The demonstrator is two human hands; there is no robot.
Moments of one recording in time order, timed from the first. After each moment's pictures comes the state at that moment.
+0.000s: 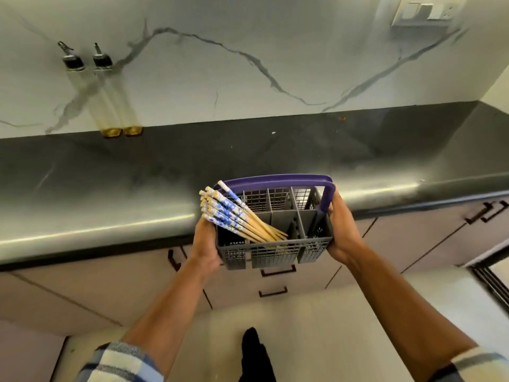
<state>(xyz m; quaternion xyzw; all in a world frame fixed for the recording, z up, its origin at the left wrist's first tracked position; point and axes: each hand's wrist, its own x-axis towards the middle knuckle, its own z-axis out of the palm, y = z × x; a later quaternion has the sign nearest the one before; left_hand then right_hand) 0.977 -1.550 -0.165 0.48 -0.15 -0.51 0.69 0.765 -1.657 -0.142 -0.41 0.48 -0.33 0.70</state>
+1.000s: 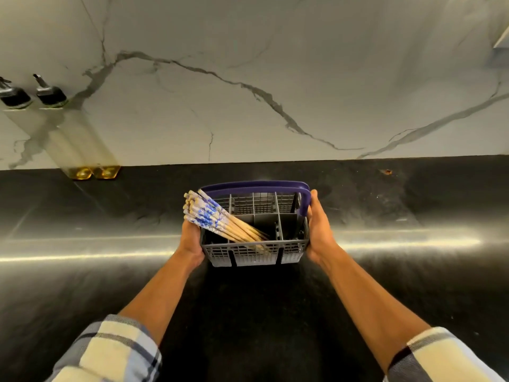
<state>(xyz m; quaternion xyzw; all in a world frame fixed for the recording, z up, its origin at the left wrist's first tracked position) 1.125 -1.860 -0.179 0.57 -0.07 -0.43 0.70 0.927 -1.996 -0.180 -0.38 0.44 -0.25 0.78</state>
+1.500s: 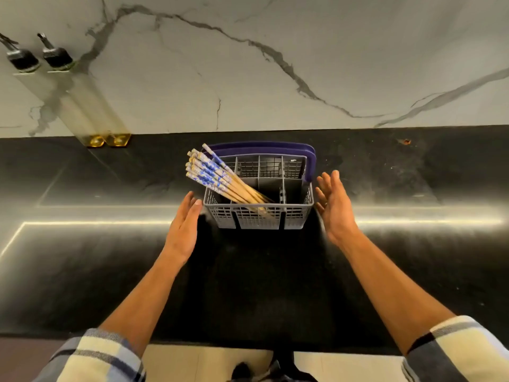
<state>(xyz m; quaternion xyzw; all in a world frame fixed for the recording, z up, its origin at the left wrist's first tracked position) 1.115 -1.786 -0.211 0.76 -0.21 -0.29 0.54 0.895 -1.999 -0.204 -0.43 0.42 -0.31 0.74</state>
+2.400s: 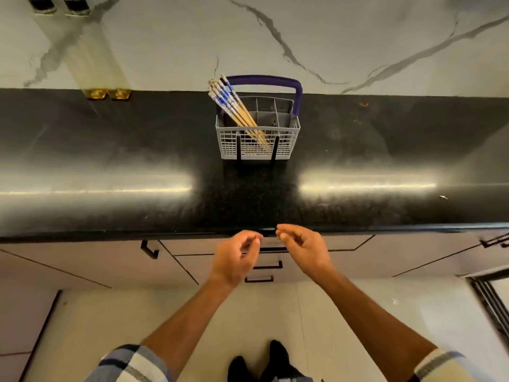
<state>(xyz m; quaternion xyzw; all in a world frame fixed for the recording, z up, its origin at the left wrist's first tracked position) 0.915 -1.611 -0.244 0.73 -0.44 -0.26 0.45 0.764 -1.728 -0.244 -0.74 0.44 -0.15 0.48</state>
